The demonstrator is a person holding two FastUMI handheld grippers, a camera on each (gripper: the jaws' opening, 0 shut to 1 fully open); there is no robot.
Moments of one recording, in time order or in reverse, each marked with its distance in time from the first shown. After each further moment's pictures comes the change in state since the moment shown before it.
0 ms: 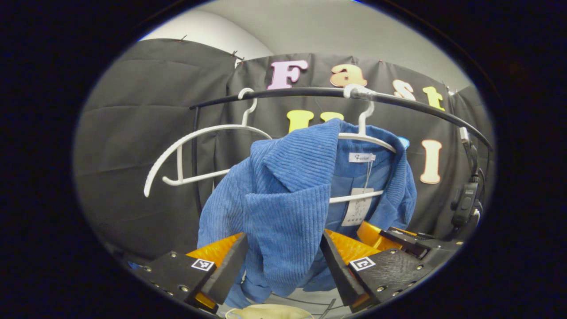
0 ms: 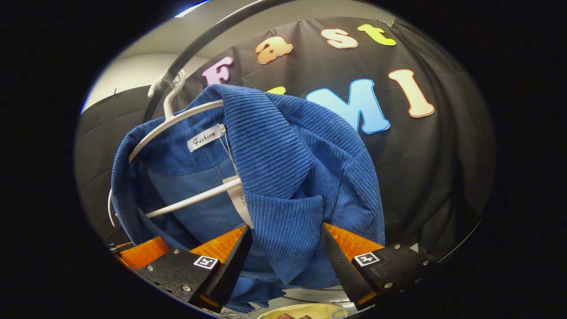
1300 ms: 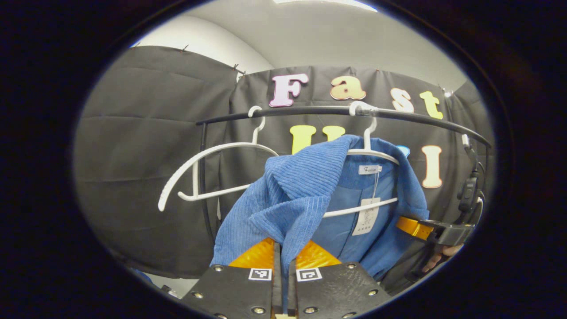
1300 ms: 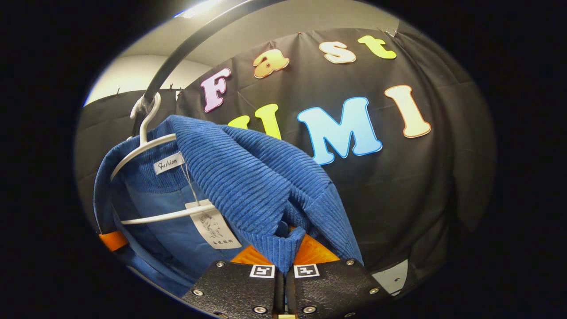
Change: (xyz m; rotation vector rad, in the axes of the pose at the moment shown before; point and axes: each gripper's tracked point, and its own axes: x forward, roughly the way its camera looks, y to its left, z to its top) left arm -0.015 0.018 0.023 0.007 -0.133 -0.032; right arm 0.004 -0.056 0.050 -0.072 -0.129 -0.034
